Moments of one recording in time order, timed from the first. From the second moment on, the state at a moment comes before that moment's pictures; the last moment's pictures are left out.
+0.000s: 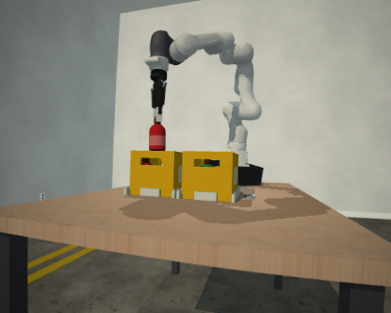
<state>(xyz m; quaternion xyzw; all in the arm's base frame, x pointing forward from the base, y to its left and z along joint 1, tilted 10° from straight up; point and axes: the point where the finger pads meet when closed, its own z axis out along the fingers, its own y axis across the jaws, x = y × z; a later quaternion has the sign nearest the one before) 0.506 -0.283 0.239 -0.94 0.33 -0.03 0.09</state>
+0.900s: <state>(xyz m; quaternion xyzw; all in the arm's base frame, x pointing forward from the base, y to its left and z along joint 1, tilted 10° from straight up) 0.501 -0.243 0.245 -0.94 0.32 -0.03 0.09</state>
